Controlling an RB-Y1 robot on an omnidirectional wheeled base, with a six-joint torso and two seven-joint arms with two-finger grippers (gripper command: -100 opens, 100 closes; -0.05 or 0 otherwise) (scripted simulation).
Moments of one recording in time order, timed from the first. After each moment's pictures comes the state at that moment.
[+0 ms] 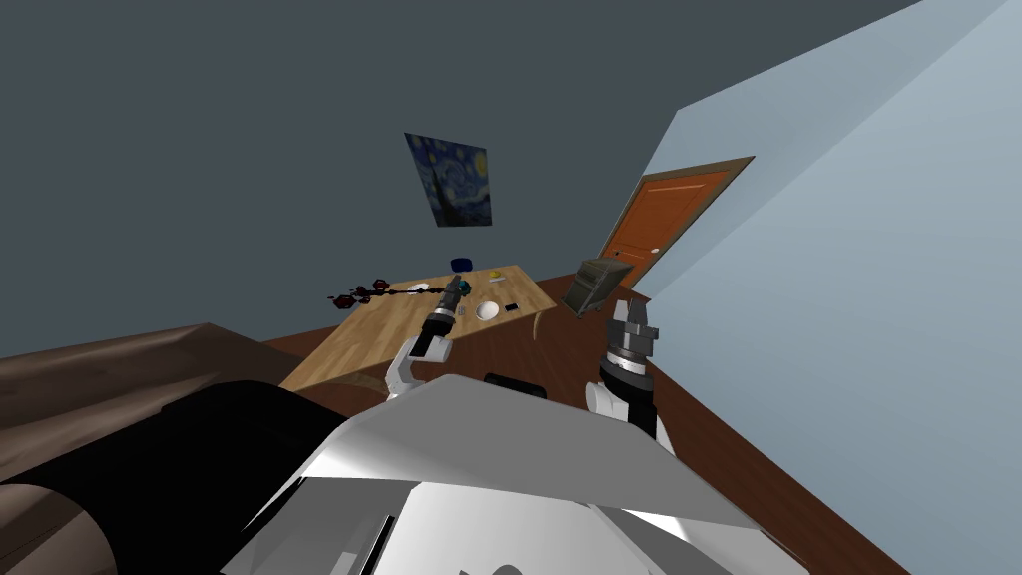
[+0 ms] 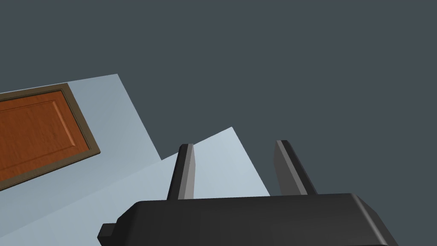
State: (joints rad) left arm 0.39 0.15 0.11 -2.19 -0.07 -0.04 -0.10; right arm 0.50 0.01 0.03 -2.21 0.07 -0.62 0.08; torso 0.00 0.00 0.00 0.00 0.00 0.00
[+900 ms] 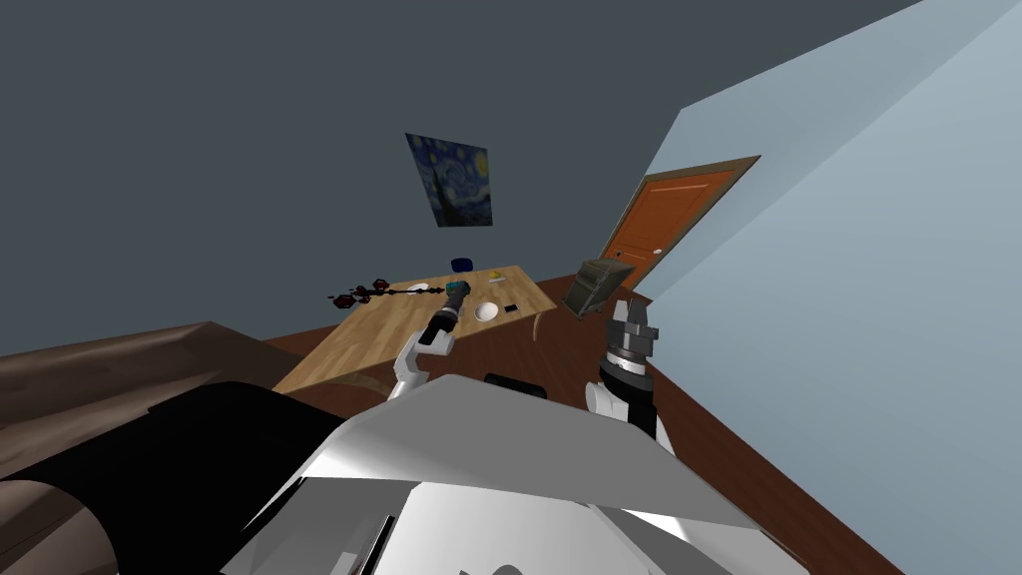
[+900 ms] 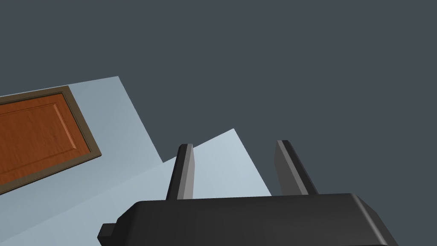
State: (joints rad) left arm 0.30 0.18 0.13 -2.09 -0.05 0.20 -0.12; right arm 0.50 0.01 0.03 -2.21 0.07 -0.62 0.08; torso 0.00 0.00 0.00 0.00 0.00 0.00
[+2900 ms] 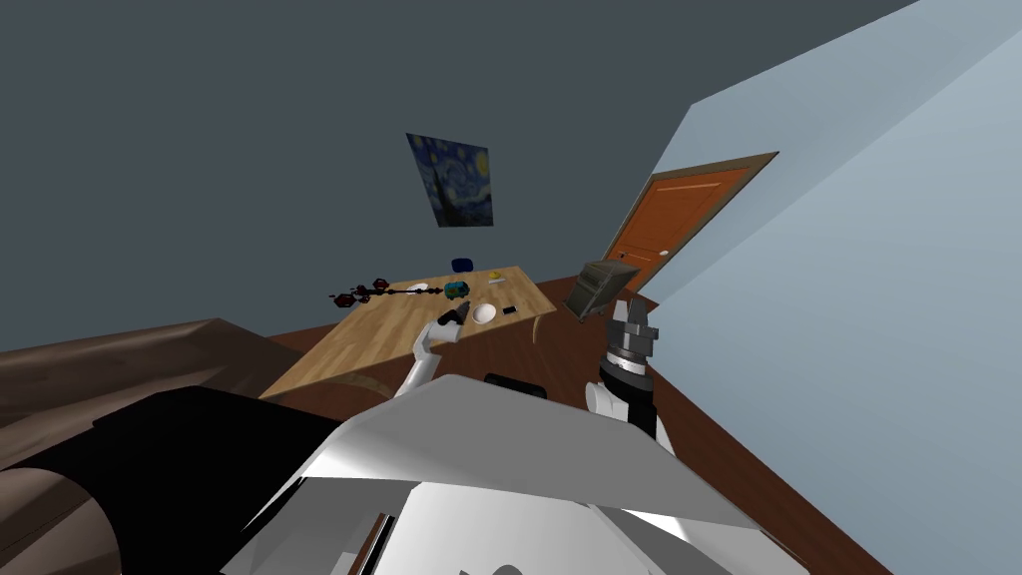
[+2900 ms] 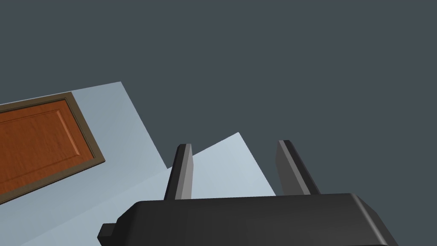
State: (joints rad) left arm 0.12 0.19 0.14 -1.85 -0.01 0.75 -0.16; right arm 0.50 0.01 0.03 -2.21 0.07 -0.62 0.08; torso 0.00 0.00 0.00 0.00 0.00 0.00
